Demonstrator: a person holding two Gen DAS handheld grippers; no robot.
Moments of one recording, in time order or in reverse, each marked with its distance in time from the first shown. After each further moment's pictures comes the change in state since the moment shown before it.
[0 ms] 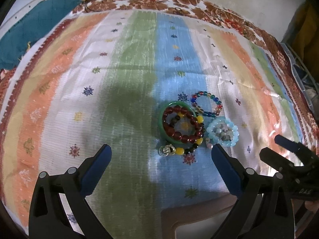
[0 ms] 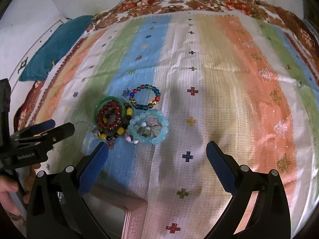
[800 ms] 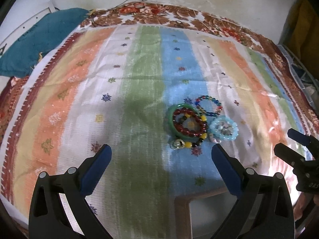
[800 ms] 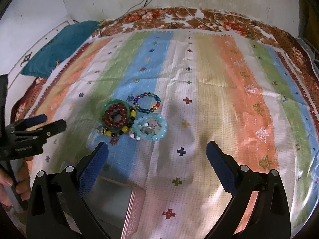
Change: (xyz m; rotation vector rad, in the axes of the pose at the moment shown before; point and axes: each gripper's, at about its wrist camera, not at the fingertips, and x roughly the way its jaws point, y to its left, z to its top) left arm -0.043 0.007 -0.022 0.043 -0.107 0.059; right arm -0.043 0.018 -0.019 -0.081 -0.096 -0.072
